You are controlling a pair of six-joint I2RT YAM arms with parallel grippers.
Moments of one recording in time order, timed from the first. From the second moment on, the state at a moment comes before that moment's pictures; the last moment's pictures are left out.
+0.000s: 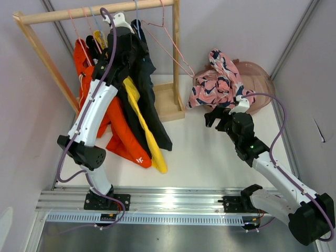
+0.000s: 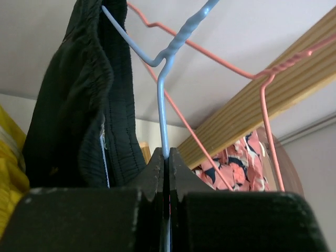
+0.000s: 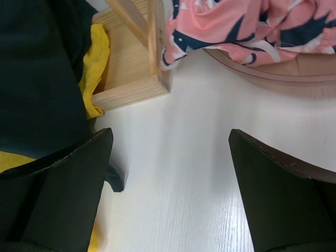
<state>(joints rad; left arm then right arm) -0.41 1.78 2.19 -0.57 -0.27 -0.50 0.46 0.97 0.70 0.01 0.18 0.49</state>
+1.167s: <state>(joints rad) -0.45 1.43 1.98 -0.60 -0.13 -0.64 1.11 1.45 1.33 0.16 0.30 0.26</state>
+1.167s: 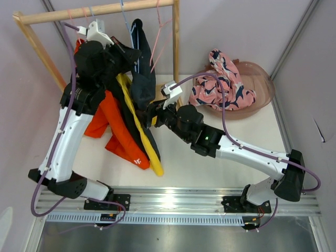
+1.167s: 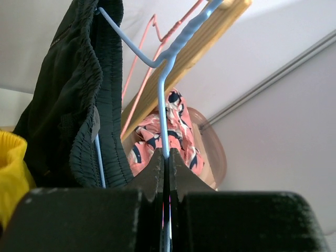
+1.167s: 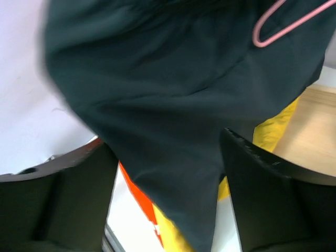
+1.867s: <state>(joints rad) -0.45 1.37 1.95 -0.60 -0.15 -0.64 1.38 1.36 1.16 0.20 0.50 0.26</state>
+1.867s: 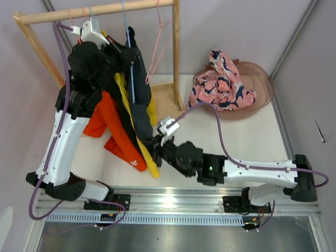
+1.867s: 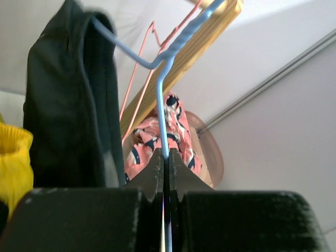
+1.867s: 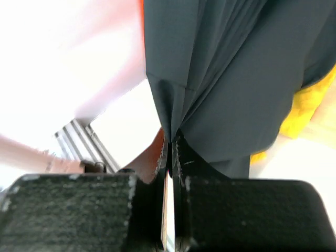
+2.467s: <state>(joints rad) -0.47 1.32 1.85 -0.63 -0.06 -0.69 1.41 1.34 1.06 0.14 0.68 0.27</state>
